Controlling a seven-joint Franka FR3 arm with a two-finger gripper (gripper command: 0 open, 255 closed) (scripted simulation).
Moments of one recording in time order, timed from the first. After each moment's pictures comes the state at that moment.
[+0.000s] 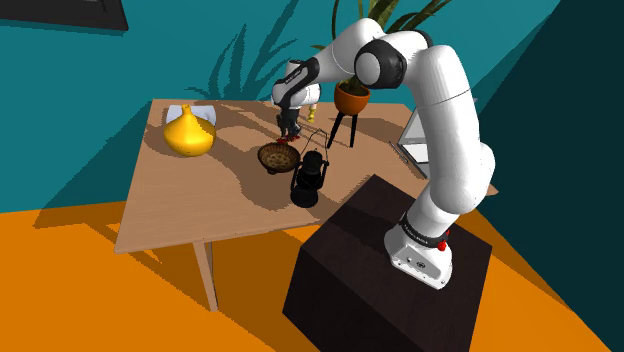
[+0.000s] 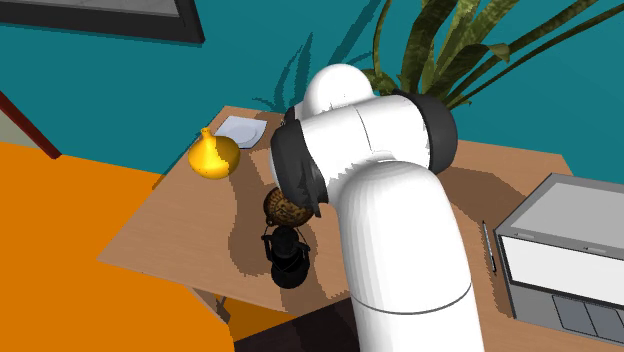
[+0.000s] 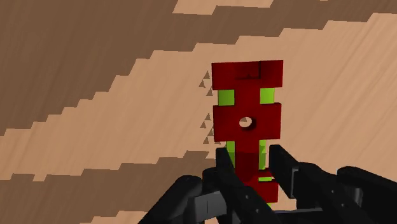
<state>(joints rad) 0.00 0.76 -0.22 -1.68 0.24 2.44 -1.88</state>
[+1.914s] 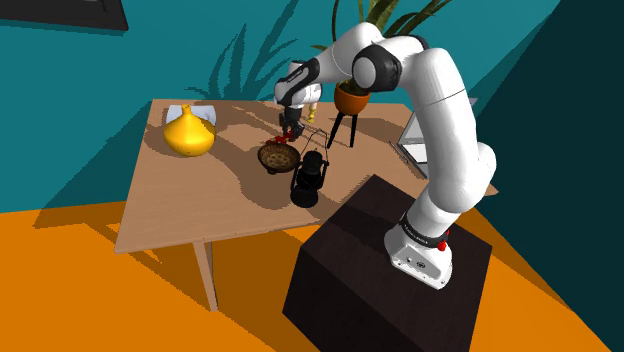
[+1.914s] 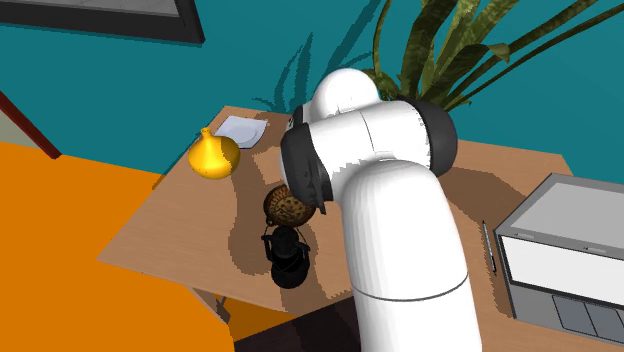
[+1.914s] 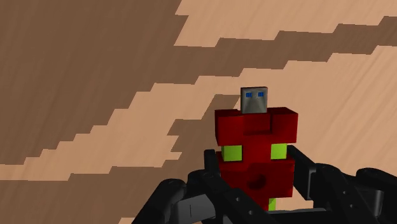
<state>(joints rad) -0.05 0.82 -0.22 -1.60 0.25 2.37 -1.91</state>
